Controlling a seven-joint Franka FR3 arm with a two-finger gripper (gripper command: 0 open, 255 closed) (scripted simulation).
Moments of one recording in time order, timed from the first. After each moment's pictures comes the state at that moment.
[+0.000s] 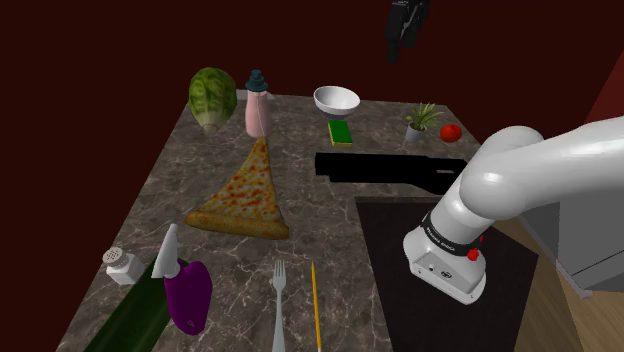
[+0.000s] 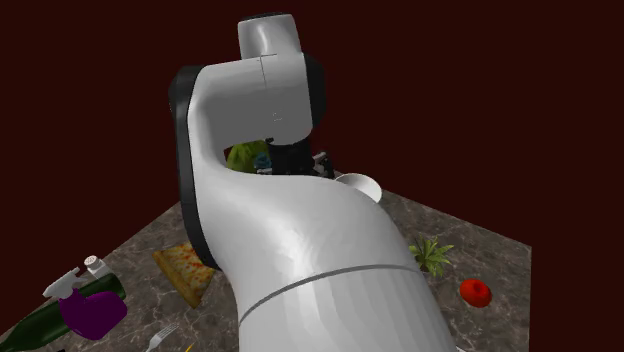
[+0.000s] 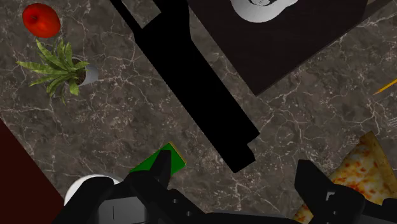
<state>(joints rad) 0.01 -0.78 0.02 -2.30 -0.08 1.45 -0.12</state>
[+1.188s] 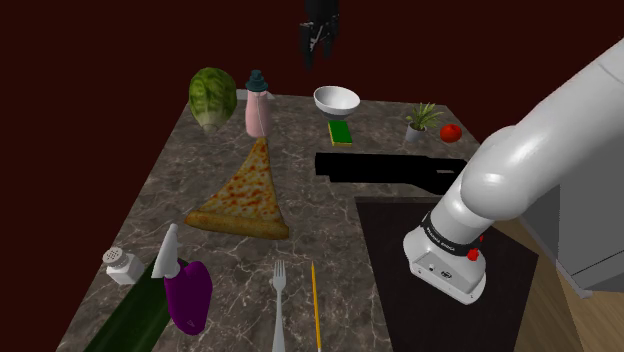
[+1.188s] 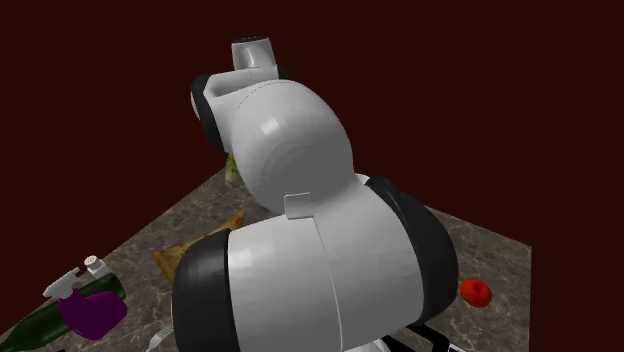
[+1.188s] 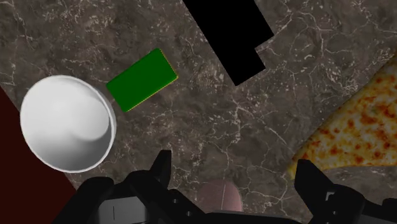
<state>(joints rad) 0.04 -0.24 0.04 -2.07 -0.06 1.80 -0.12</state>
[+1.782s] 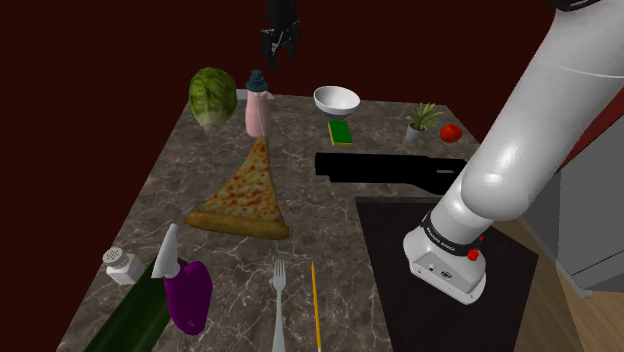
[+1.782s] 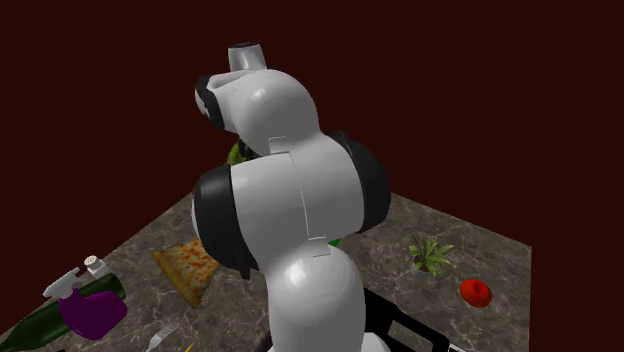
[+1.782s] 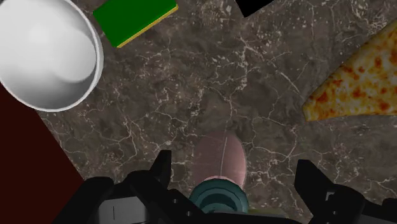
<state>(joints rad) 0.05 0.10 0.05 -1.79 -0.07 1.88 -0.13</state>
